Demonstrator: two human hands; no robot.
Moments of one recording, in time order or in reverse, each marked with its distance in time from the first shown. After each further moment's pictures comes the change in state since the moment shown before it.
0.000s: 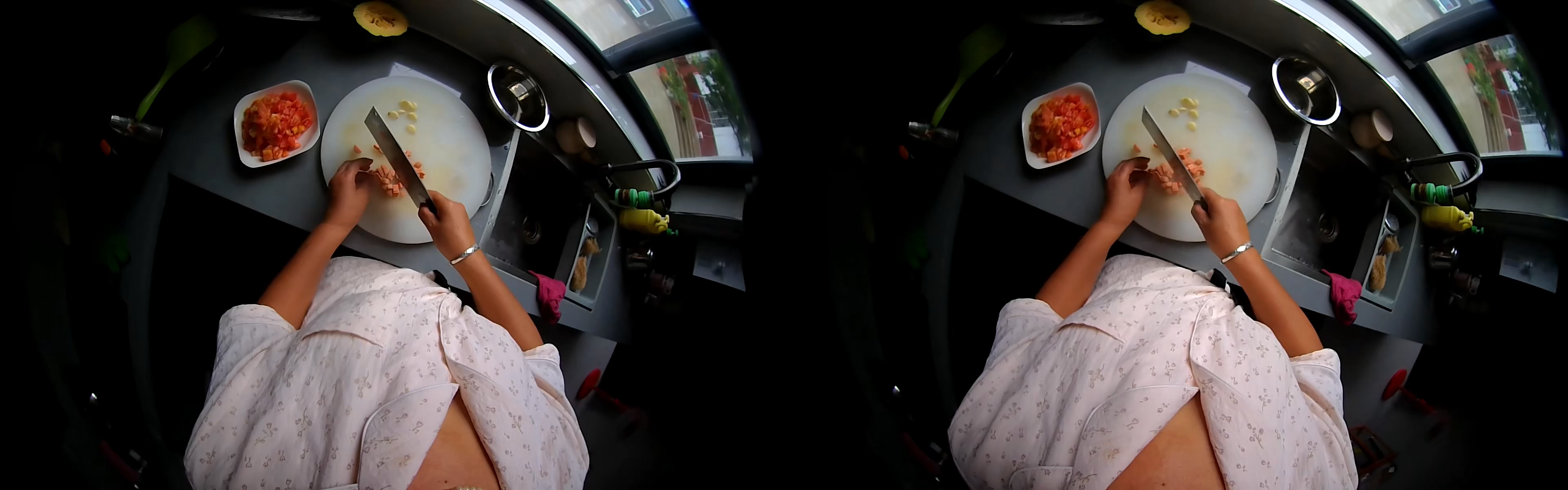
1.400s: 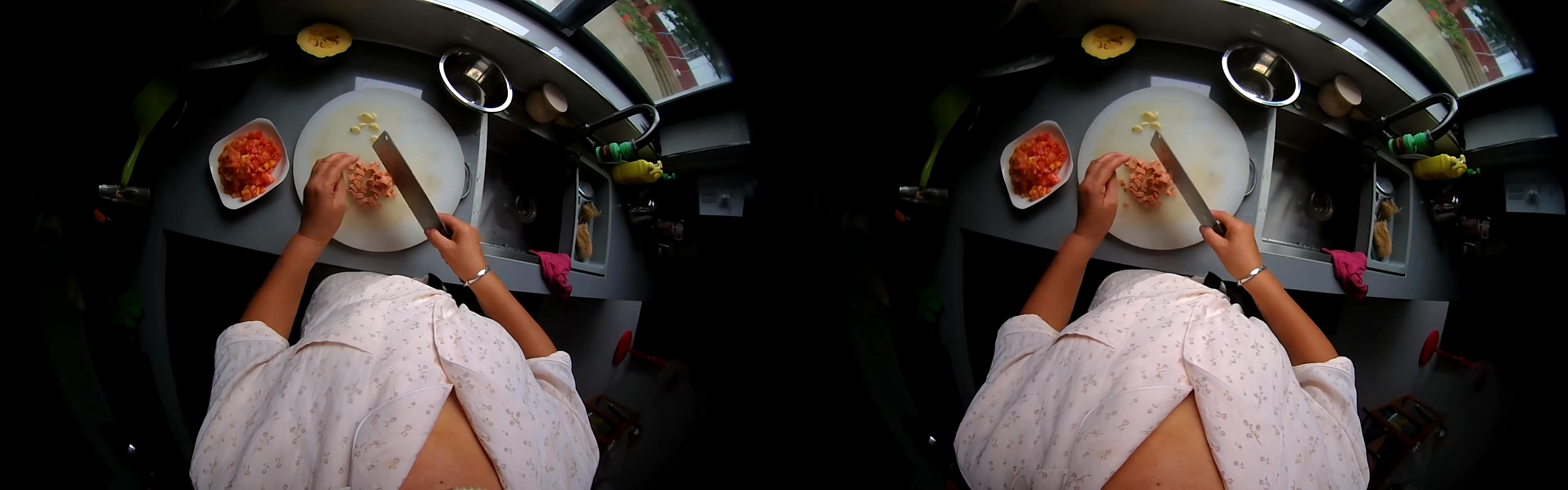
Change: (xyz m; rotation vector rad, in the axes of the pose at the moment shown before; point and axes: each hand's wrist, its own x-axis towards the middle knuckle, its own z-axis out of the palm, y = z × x) left_hand 0.036 0.085 -0.025 0.129 -0.145 0.327; right_hand -0.053 0.032 -0.027 0.188 0.100 0.224
